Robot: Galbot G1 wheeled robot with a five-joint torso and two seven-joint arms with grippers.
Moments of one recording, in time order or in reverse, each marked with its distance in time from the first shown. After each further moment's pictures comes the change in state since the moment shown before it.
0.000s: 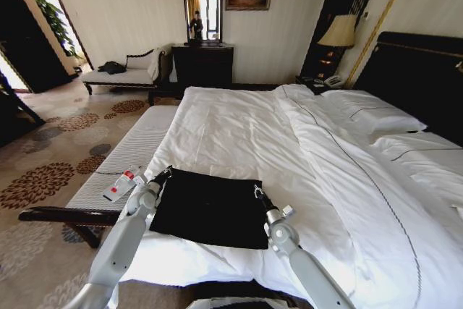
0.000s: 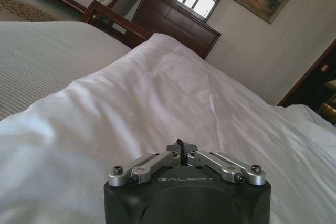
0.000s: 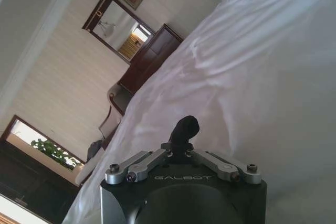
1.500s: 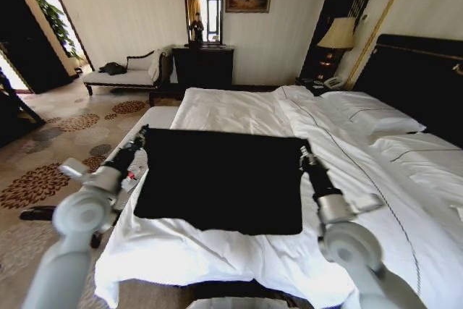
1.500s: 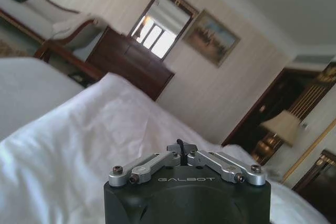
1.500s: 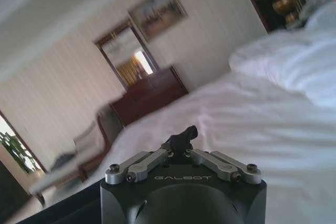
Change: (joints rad) left arm 0.125 0.049 -0.116 -0.453 -0.170 0.100 -0.130; right arm -0.045 -0.191 0.129 0.440 -0.151 -0.175 0.385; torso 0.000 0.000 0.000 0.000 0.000
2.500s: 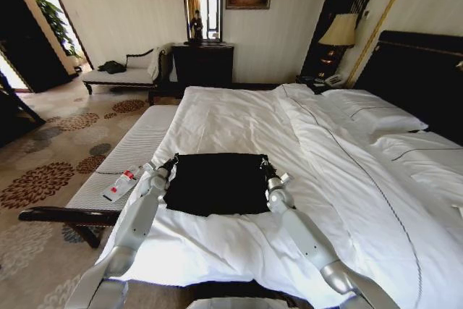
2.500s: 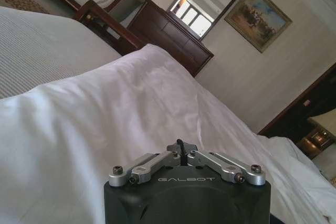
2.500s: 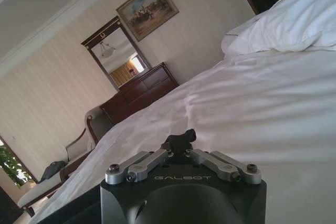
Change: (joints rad) left arm -0.348 -0.143 0.124 0.738 0.118 -0.153 0.243; right arm 0.383 0.209 -0.174 -0.742 -0.037 0.247 -0.315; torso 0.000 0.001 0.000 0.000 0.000
